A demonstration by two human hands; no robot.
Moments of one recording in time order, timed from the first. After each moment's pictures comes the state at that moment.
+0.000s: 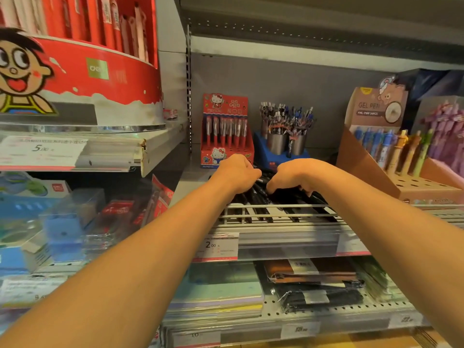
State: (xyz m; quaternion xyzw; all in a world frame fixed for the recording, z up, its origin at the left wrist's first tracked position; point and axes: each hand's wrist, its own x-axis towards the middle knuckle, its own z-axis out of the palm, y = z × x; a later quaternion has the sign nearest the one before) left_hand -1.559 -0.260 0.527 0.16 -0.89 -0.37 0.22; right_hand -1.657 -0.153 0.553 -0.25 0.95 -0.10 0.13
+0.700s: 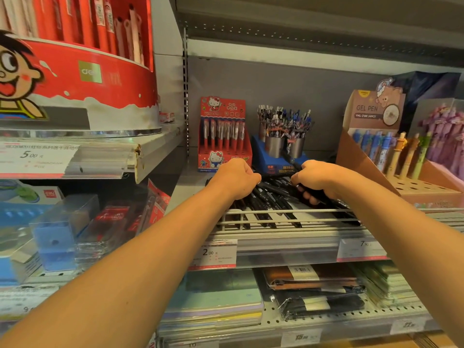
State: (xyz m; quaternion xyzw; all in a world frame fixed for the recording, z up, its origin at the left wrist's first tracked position) left_hand -1.560 -0.260 0.527 0.14 -0.89 -0.37 0.22; right_hand -1.683 -0.114 0.543 -0.18 0.91 -0.35 0.10
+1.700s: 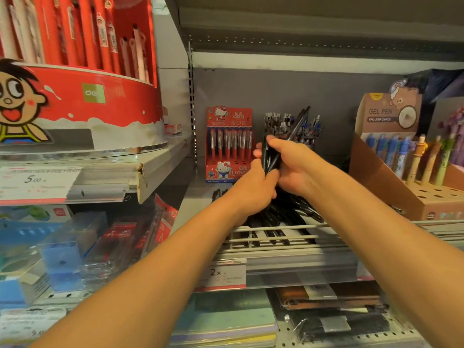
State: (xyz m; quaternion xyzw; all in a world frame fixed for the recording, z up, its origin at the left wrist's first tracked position) left_hand -1.566 -0.253 0.531 0.04 -0.87 -0.45 0.20; right_hand -1.639 -0.183 0.571 -0.18 0.56 -0.78 0.22
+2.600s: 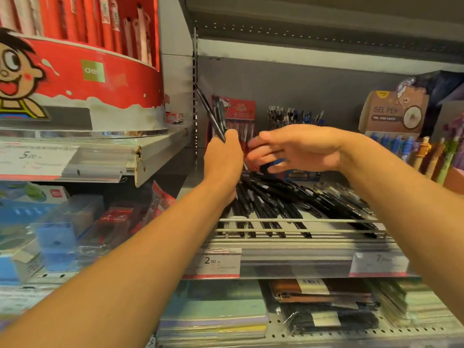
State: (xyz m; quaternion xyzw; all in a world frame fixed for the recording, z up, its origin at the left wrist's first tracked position) left_hand -1.562 -0.267 0.548 0.18 -0.64 -0.62 0.42; right_hand -1.675 -0.148 0.599 -0.47 0.72 -0.43 0.30
